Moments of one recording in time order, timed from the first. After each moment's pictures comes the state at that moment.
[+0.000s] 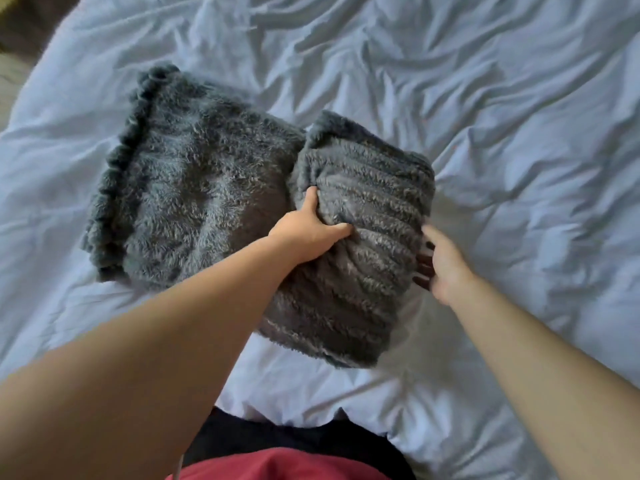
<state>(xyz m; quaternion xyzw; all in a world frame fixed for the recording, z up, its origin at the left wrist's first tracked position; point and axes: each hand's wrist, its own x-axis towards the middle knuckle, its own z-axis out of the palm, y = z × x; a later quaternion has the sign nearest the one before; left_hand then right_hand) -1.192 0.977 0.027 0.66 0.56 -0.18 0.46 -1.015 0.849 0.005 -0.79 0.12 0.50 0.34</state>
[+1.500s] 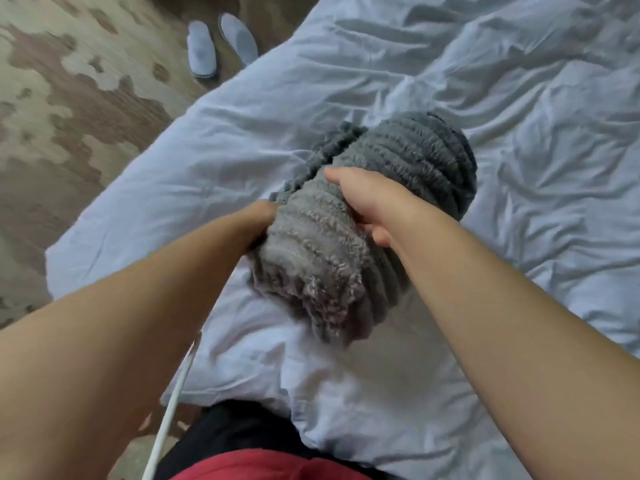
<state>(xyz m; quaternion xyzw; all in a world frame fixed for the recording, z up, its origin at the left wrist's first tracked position) -1.470 1.096 0.044 0.39 0.68 0.03 0.62 -1.332 1.100 0.140 -0.76 -0.26 0.59 0.07</state>
